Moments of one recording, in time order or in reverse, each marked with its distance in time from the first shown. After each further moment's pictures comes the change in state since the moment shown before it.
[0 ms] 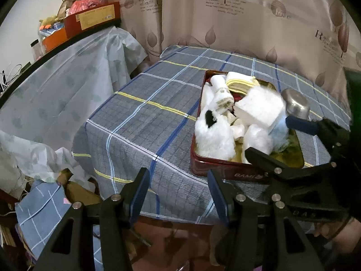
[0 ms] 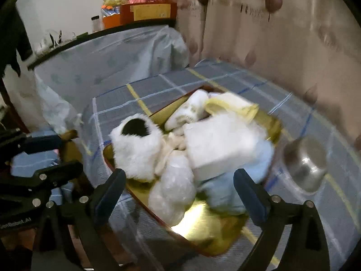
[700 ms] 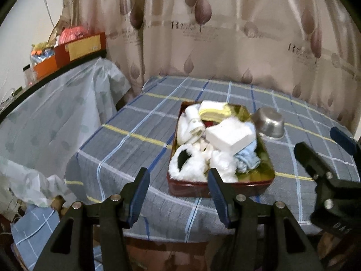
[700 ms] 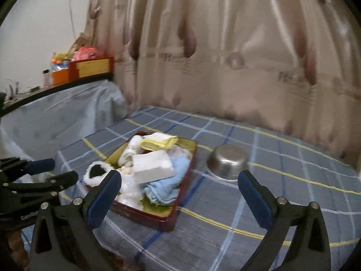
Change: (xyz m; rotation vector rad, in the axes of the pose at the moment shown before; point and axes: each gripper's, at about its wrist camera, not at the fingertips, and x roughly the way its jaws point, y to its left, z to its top) left arm -0.040 -0.019 0.002 0.079 -0.206 -0.090; right arm -0.115 0.002 -0.035 0.249 -0.308 -0.400
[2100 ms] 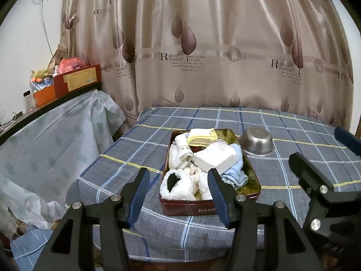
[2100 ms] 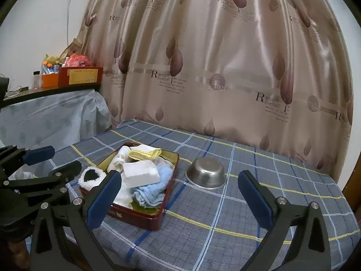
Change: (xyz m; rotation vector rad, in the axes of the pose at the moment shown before) left arm -0.026 -0.015 -0.006 0.066 -0.190 -0.016; right arm -0.036 0.008 -0.004 -0.035 -0.080 -0.101
